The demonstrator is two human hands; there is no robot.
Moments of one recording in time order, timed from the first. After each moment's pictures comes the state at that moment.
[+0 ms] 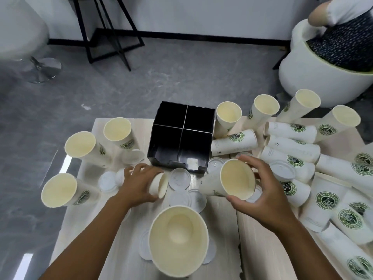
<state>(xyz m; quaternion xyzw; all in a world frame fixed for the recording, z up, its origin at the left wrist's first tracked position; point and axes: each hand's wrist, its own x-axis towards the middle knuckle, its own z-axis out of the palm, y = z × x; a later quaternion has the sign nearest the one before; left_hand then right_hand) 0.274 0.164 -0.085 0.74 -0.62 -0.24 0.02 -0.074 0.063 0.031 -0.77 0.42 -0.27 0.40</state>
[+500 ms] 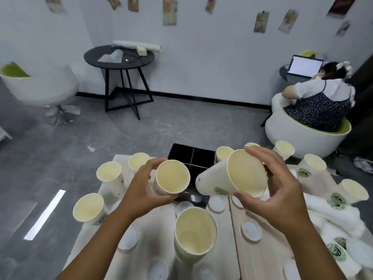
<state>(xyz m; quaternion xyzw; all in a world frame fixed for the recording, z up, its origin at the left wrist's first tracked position) 0.256 0.200 0.080 0.66 -0.55 -0.20 0.47 -0.043 0.101 0.179 -0.80 0.29 -0.42 0.33</state>
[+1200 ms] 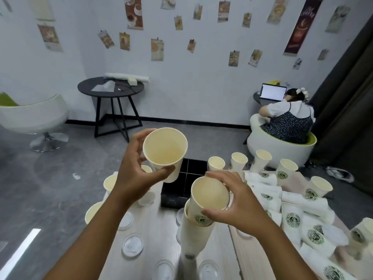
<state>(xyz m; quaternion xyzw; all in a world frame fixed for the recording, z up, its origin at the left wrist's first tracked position) 0.254 0.260 0.196 0.51 -0.55 -0.17 0.64 -0.017 0.195 0.183 -0.84 0.34 -0.28 0.31</state>
